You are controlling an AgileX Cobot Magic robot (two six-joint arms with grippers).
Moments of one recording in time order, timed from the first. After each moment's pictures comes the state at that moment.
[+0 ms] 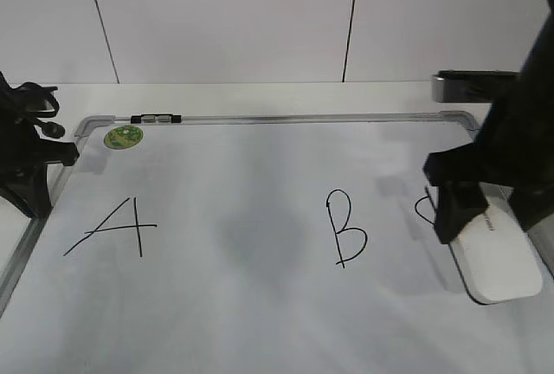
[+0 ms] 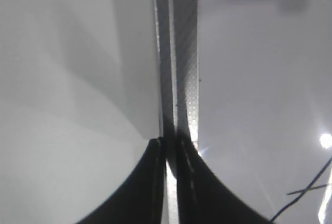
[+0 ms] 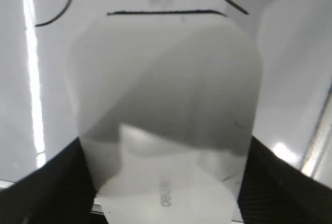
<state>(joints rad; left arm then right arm) -0.07 2.03 -1.38 -0.13 1.04 0.02 0.28 1.63 -1.18 0.11 1.20 0.11</state>
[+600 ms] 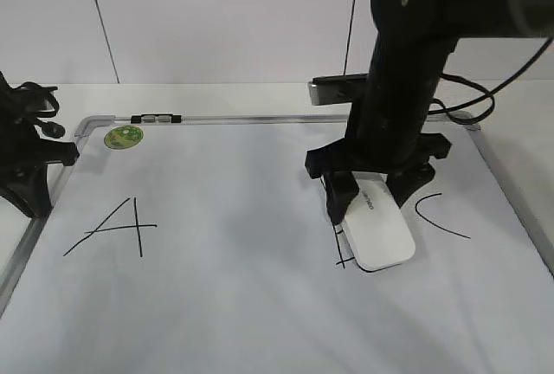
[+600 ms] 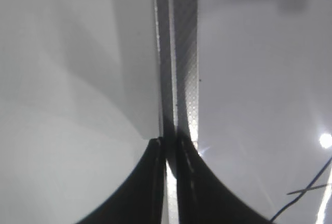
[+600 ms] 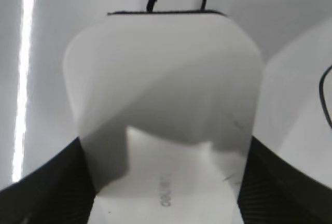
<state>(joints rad) -0.07 2.03 -1.38 -0.13 1.04 0.02 0.47 1.96 -1.51 0.11 1.19 0.13</state>
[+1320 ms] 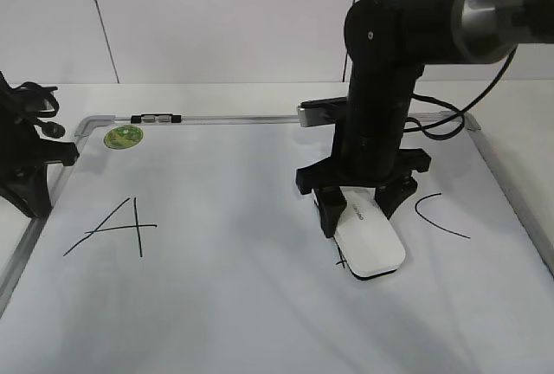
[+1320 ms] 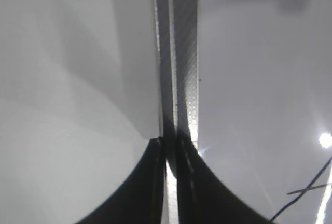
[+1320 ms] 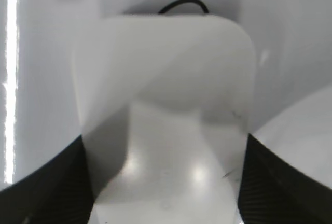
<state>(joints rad) -0.07 2.03 -1.38 -0.13 1.04 0.02 0.47 2.10 -1.59 0.10 1.19 0.14</state>
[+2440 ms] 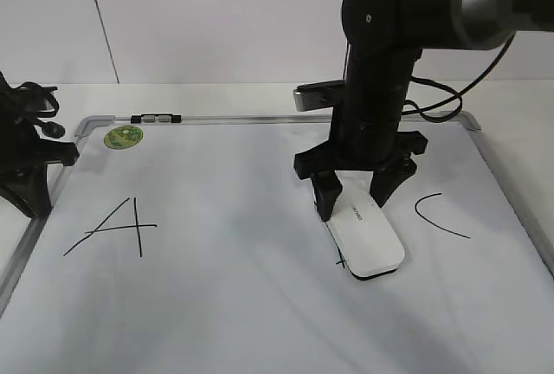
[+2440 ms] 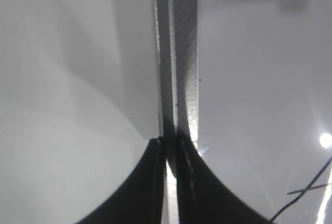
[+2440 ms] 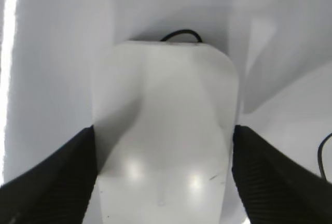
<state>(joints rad) -0.07 2.03 -1.38 -0.13 1.04 0.02 0.47 2.10 -1.65 0.06 1.21 0.12</state>
